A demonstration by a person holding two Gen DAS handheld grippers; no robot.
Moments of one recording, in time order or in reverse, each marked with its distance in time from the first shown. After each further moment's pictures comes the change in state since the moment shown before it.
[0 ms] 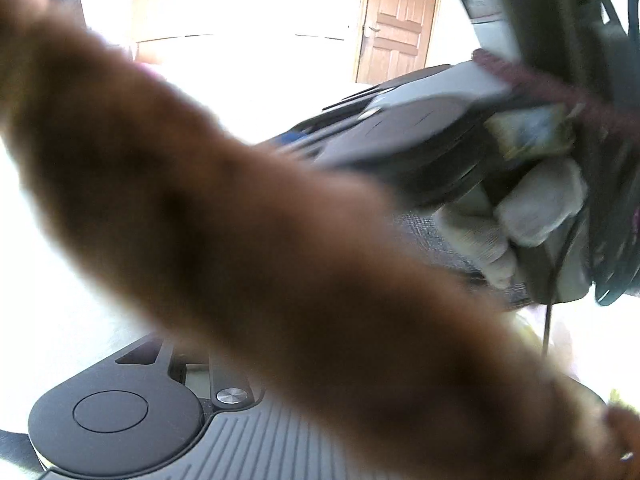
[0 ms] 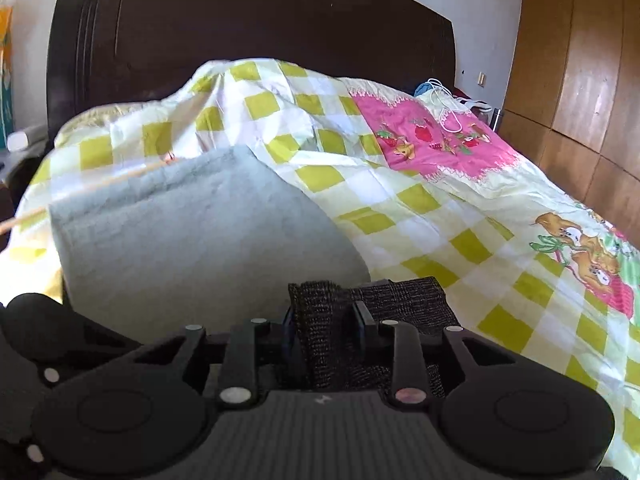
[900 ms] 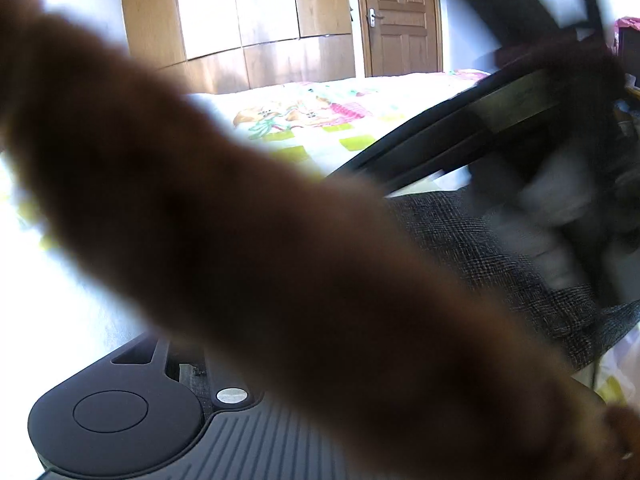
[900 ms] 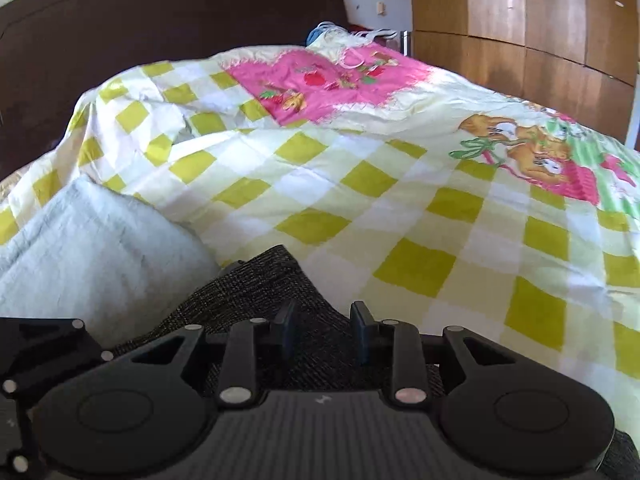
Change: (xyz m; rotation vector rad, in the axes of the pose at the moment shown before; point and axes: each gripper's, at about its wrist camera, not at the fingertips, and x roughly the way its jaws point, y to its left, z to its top) left arm 0.053 -0.011 0.045 0.147 0.008 0.150; right arm 0.002 -0.104 -0.023 0.339 0.103 -0.167
